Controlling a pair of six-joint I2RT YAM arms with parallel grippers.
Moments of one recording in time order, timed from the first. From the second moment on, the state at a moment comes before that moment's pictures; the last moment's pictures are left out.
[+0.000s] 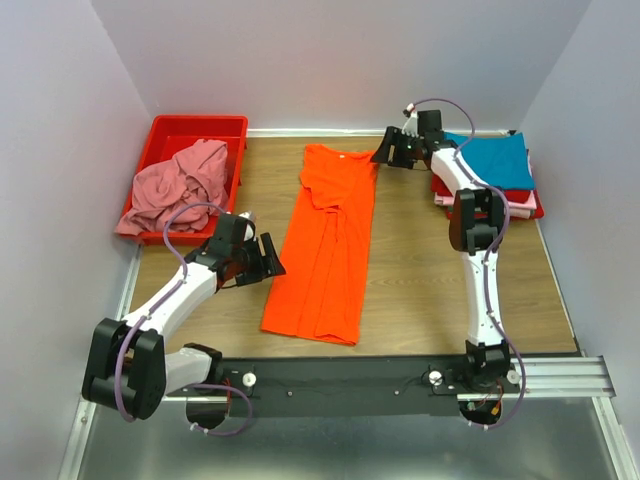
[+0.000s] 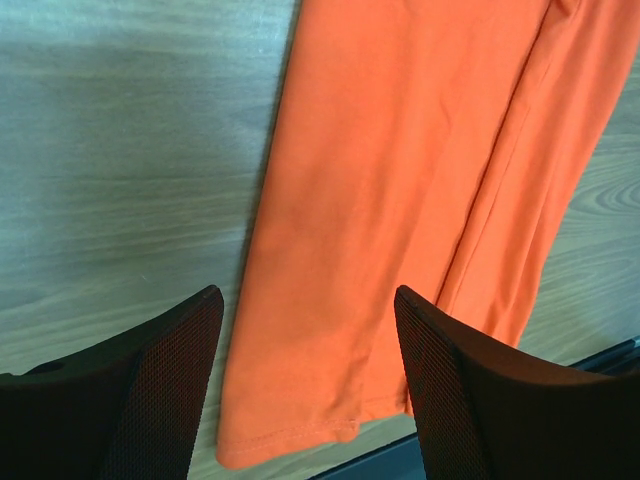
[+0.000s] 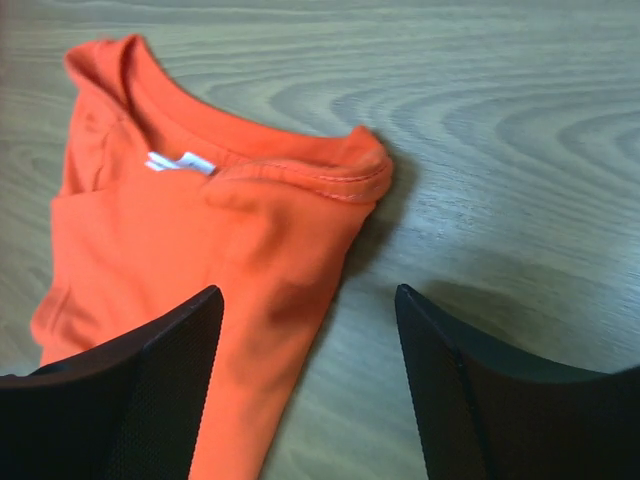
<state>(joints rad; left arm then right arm) -0.30 1.19 0.65 -0.40 0.24 -0.56 0.13 2.55 2.23 -0.37 -0.50 0.28</state>
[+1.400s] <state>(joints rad) -0.28 1.12 0.68 -0.26 0.25 -0.45 0.23 2.03 1.79 -0.39 -0.52 -0.22</state>
